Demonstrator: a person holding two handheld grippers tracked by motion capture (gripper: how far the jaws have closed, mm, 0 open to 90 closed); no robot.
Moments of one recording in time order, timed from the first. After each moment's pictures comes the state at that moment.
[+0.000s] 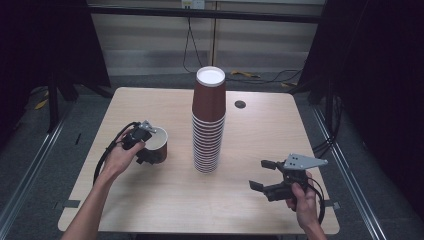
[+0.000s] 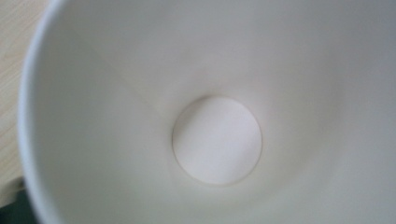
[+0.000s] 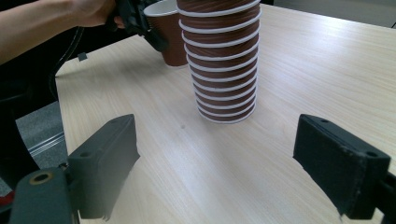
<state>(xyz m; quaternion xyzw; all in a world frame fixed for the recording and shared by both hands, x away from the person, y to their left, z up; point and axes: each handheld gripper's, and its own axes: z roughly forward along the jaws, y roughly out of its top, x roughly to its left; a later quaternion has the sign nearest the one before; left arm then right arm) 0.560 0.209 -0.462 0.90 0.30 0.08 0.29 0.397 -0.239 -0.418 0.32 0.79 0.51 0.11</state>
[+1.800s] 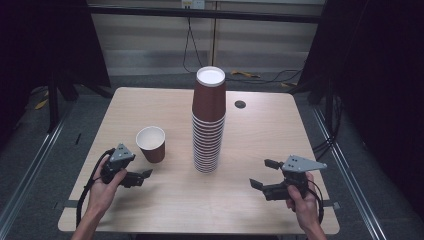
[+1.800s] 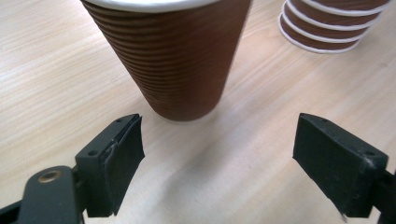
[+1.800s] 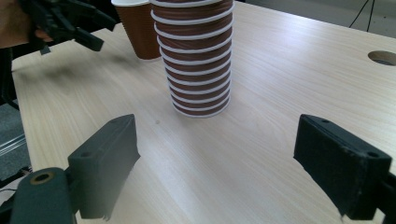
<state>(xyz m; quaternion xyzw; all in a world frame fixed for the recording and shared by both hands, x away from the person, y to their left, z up) 0.463 0.248 -0.471 0.83 0.36 0.16 0.39 0.393 -0.237 -0.421 0.35 0.78 0.49 0.16</state>
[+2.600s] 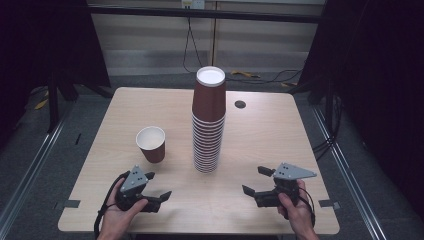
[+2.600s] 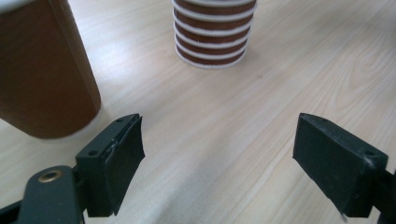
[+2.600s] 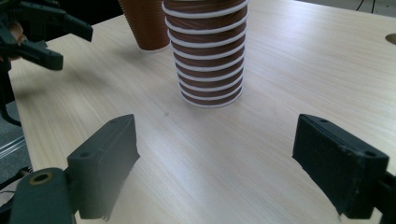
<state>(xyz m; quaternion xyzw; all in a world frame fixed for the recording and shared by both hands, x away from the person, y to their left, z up) 0.401 0.200 -0.473 0.82 0.31 0.14 0.45 0.384 -0.218 -0.443 0.36 0.78 0.48 0.16</state>
